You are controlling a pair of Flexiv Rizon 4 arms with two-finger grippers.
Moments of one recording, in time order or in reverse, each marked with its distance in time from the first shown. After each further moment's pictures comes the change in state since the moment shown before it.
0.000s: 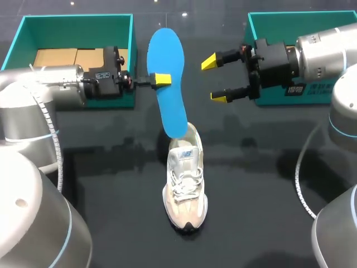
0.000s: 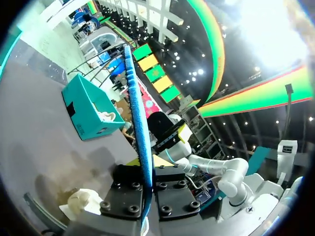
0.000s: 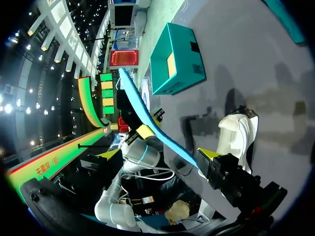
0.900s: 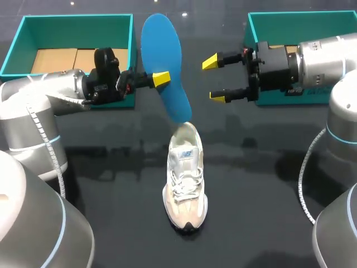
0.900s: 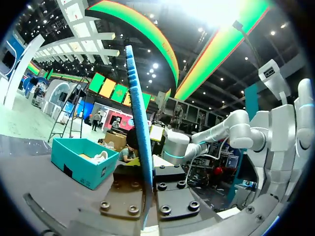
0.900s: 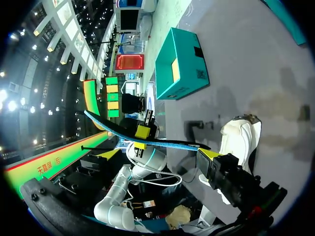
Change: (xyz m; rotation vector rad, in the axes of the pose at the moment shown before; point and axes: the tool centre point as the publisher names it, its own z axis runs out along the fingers) left arm 0.021 -0.004 0.000 0.103 0.131 0.626; right arm -0.002 0.005 0.001 -0.046 0.042 -0.020
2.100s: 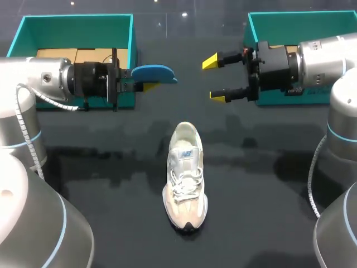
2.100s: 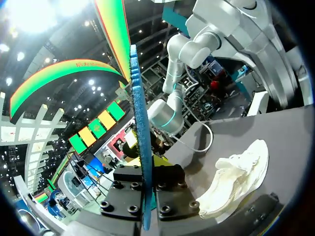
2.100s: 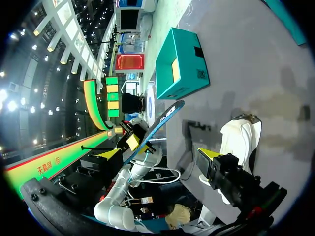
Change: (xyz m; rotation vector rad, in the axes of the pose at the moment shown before) left arm 0.012 -0.008 -0.023 -0.123 0.149 1.046; right arm 0.000 0.000 0.000 0.000 0.002 -0.001
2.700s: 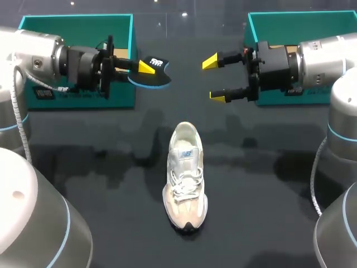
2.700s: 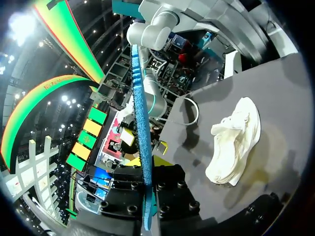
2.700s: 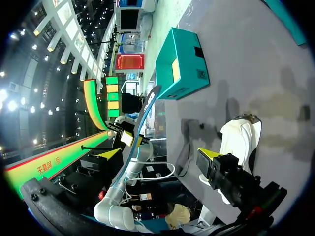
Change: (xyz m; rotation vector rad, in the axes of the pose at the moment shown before) left arm -0.015 0.001 -0.011 -0.119 0.155 0.323; right arm 0.000 0.000 0.000 0.000 -0.001 0.000
